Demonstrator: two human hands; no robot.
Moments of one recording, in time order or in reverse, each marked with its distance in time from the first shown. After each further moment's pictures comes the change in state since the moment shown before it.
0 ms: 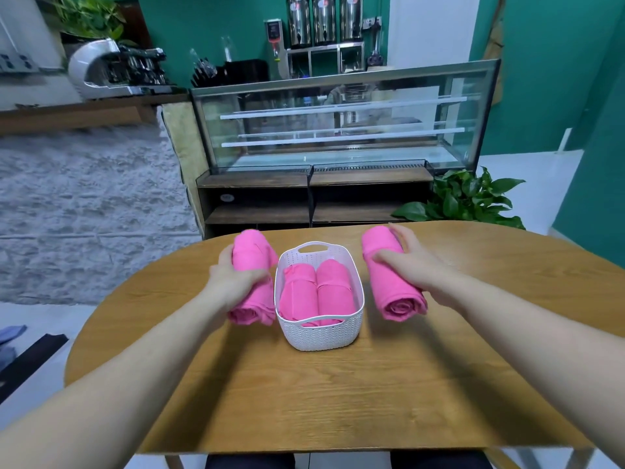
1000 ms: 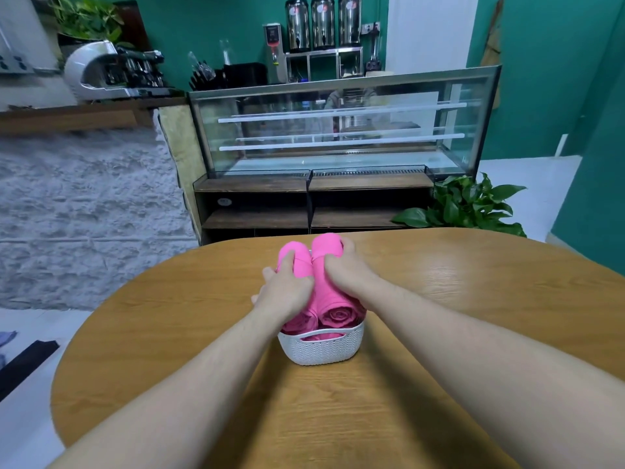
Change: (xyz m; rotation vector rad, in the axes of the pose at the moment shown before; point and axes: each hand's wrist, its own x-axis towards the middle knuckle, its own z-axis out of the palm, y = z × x) left_hand -0.012 0.041 0.071 0.378 -0.081 0.066; right_hand 0.029 -0.050 0.088 -0.075 -0.013 0.056
